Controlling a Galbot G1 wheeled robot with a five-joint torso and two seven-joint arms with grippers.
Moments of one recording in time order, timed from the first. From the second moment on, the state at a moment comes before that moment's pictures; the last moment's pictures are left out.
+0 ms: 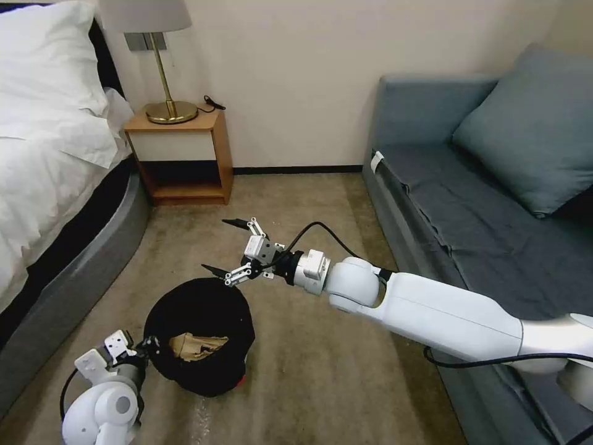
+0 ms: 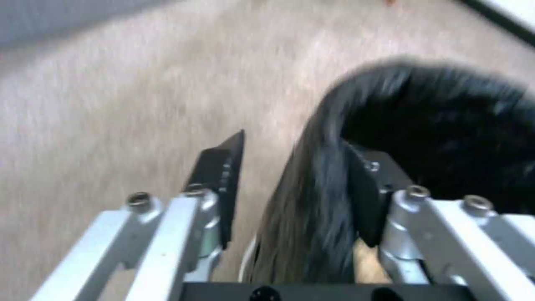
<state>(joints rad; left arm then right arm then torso) 1.46 -1.45 -0.83 -1.98 -0.66 0.52 -0.33 -0.16 0.97 -0.82 1.72 0.56 0.18 -0.07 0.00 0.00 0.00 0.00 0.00</state>
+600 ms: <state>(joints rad) 1.50 -1.46 -0.85 -2.06 -0.35 0.15 0.04 -0.46 0.87 -0.37 1.86 0.66 0.10 0.11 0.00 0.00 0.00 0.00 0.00</state>
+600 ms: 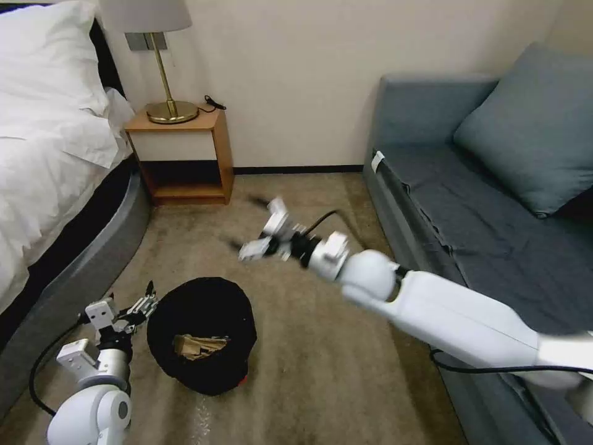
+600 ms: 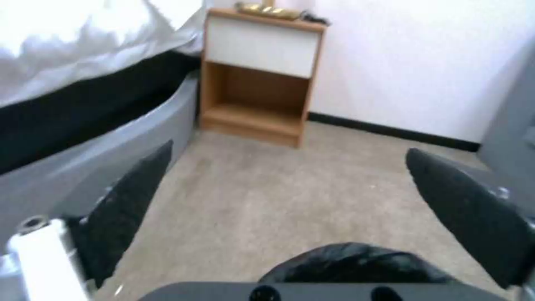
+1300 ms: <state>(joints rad) 1.58 -1.46 -0.79 -2.19 -0.23 0.07 0.06 -1.52 1.05 0.56 2.29 0.28 -0.03 0.37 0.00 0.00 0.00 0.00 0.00</state>
